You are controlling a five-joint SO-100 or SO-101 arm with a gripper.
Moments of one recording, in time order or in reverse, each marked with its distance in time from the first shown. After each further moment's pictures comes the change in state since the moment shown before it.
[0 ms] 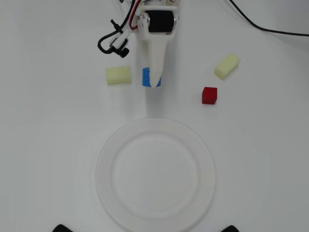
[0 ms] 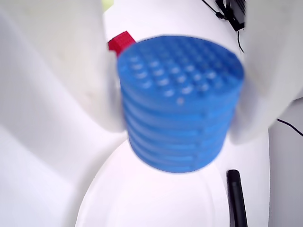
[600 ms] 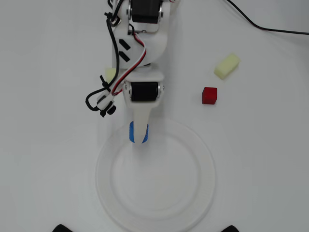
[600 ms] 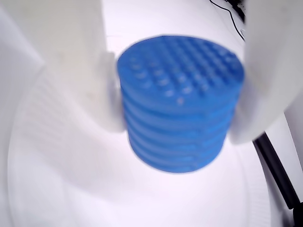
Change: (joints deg) arm 2.1 -57.9 -38.9 -4.8 8.3
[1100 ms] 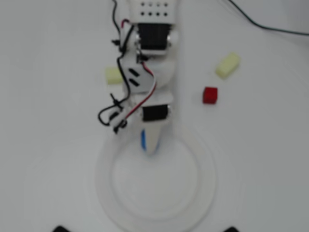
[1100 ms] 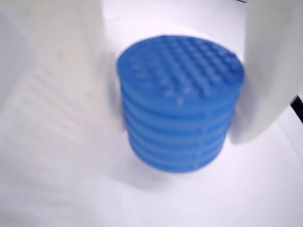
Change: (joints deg) arm -3.9 -12.1 -11.0 9.6 0.3
